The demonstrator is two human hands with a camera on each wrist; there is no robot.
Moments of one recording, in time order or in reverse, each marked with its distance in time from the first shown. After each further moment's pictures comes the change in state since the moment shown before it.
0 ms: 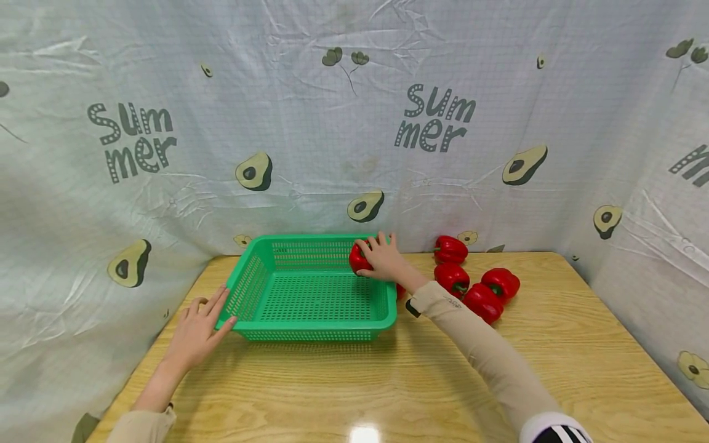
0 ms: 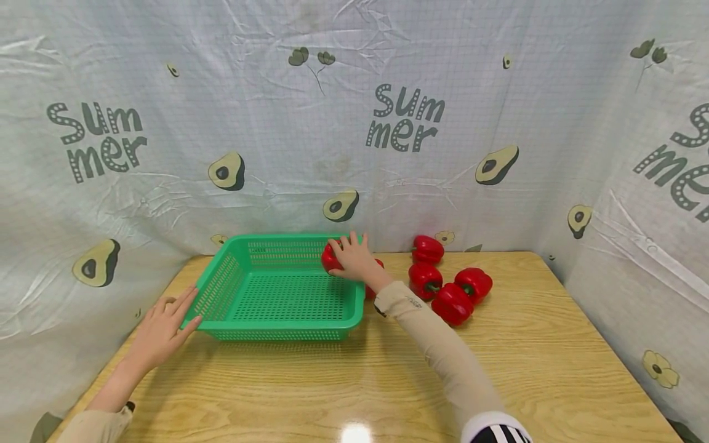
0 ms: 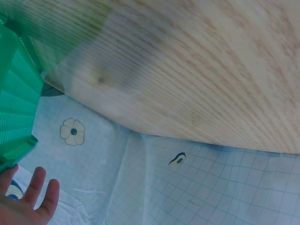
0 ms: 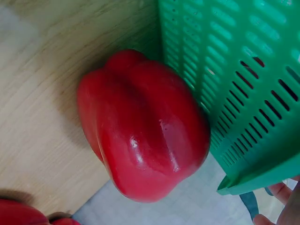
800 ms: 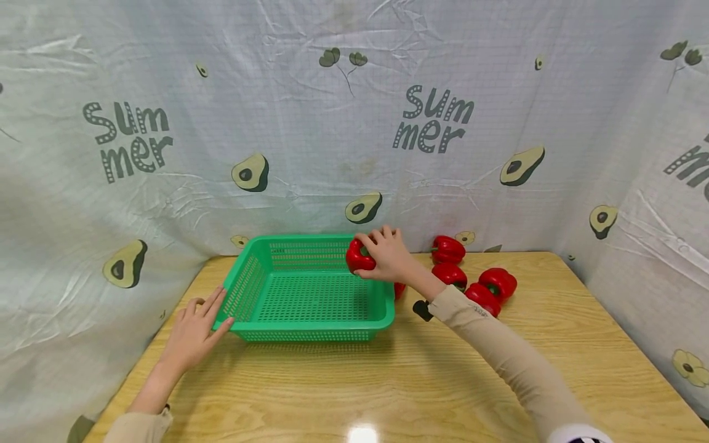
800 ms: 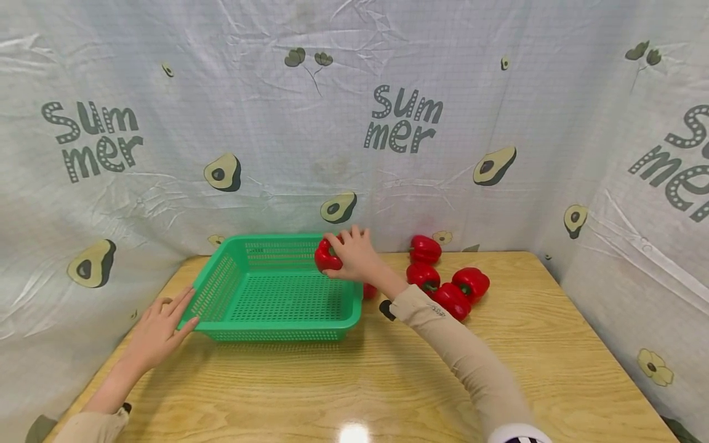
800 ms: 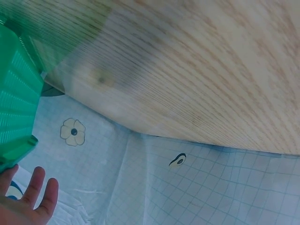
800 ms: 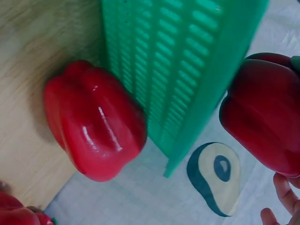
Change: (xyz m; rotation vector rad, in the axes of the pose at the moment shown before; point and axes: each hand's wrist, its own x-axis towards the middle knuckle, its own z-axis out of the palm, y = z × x) left_hand 0.000 -0.002 0.001 -0.006 0.009 0.012; right_hand -0.027 -0.004 -0.048 0.086 0.280 -0.059
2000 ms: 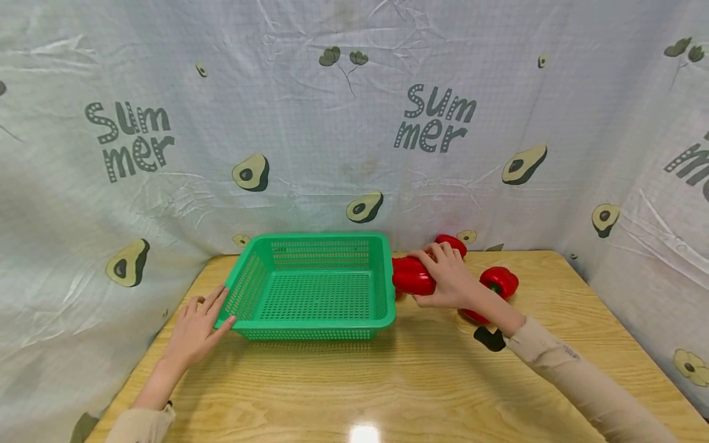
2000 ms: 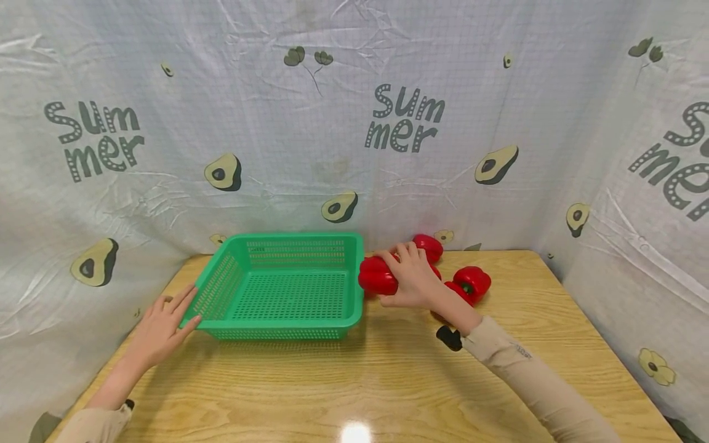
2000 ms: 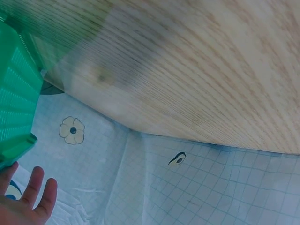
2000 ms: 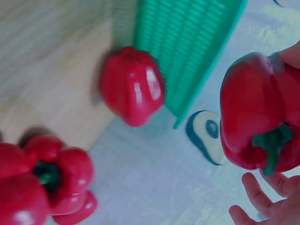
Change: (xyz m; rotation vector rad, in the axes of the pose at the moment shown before) left_hand 0.003 -0.002 -0.001 0.014 0.009 0.022; right_hand -0.092 0.033 -0.045 0.182 0.007 0.074
